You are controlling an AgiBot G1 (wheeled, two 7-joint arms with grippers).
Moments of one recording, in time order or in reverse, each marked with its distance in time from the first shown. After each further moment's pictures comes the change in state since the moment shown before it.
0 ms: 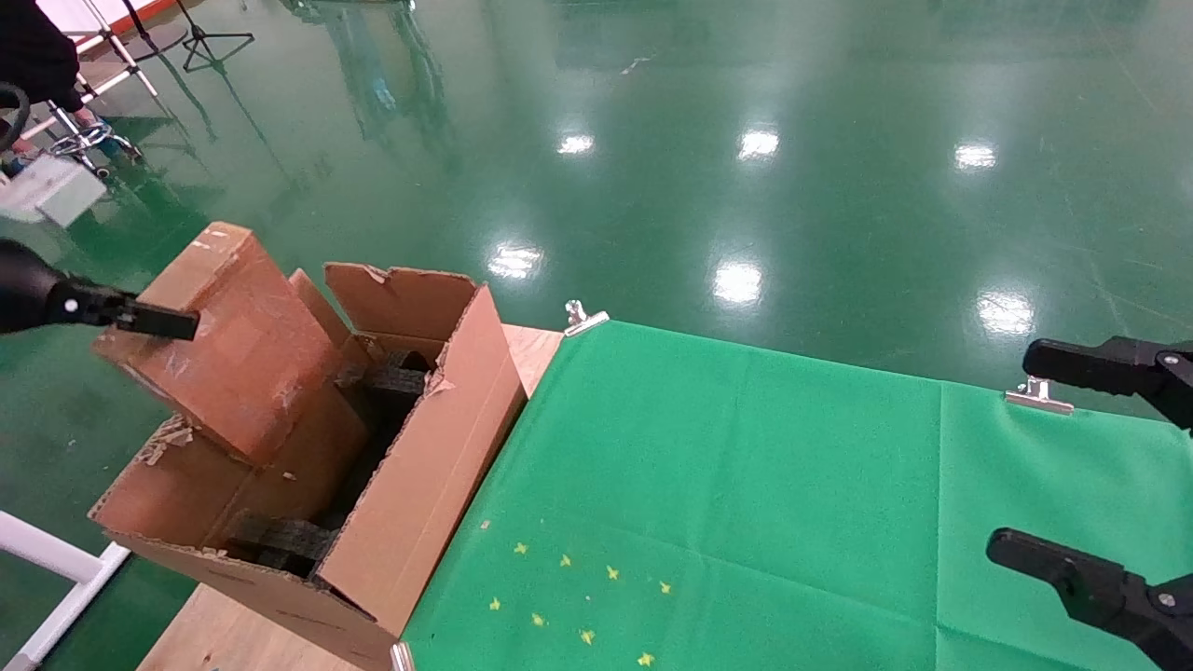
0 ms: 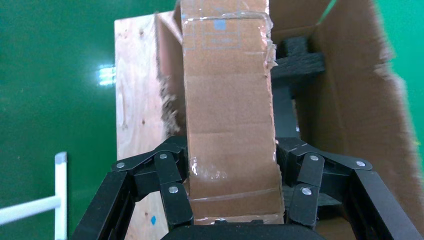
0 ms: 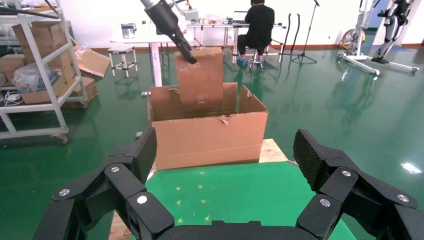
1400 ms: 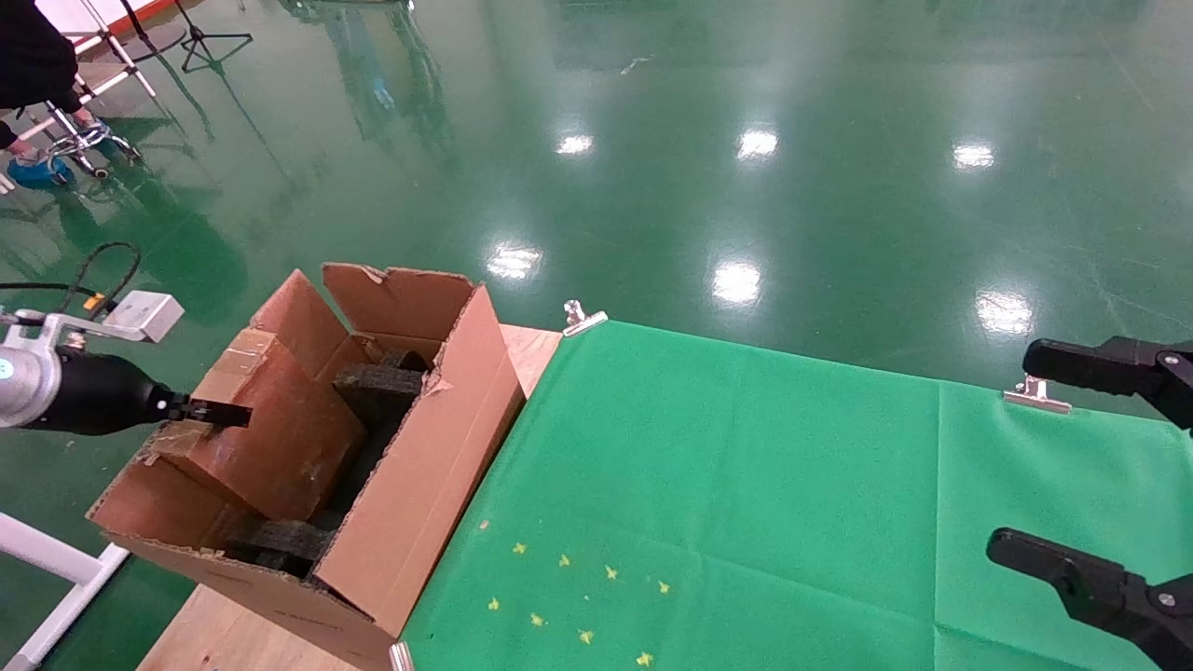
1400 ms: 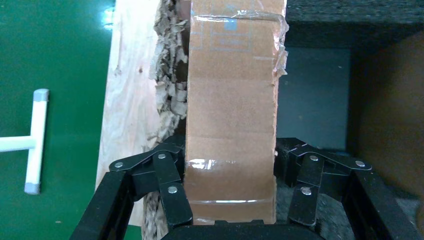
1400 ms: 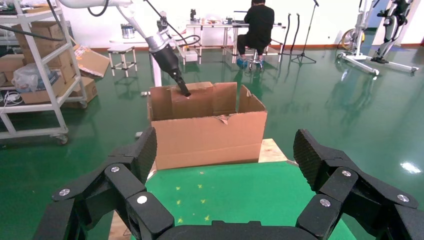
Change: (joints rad) left arm 0.189 0.181 -0.008 0.533 -0.022 -0.365 0.176; right arm 0.000 0.000 0.000 0.000 0.000 0.000 0.000
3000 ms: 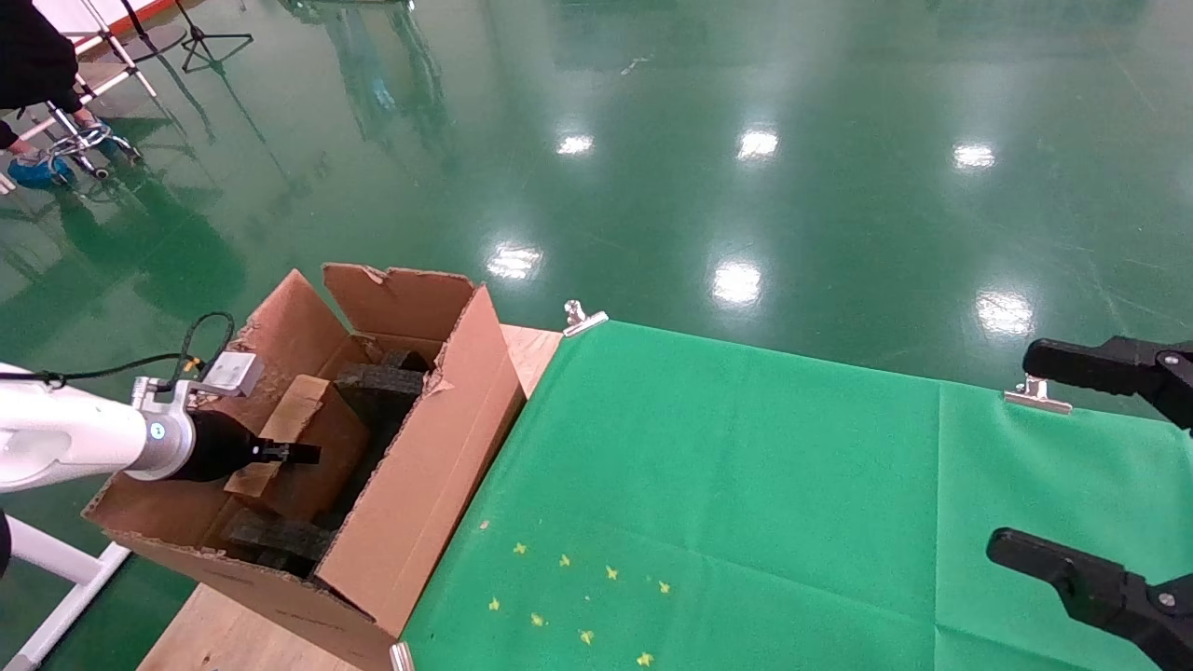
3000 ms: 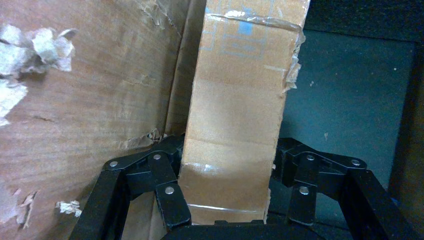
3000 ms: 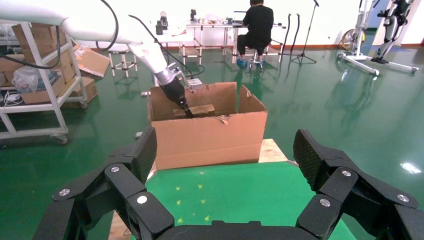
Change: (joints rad) left arm 0.288 0.157 -0.063 0.041 -0.089 -0.293 -0.112; right arm 0.000 0.000 0.000 0.000 0.000 0.000 0.000
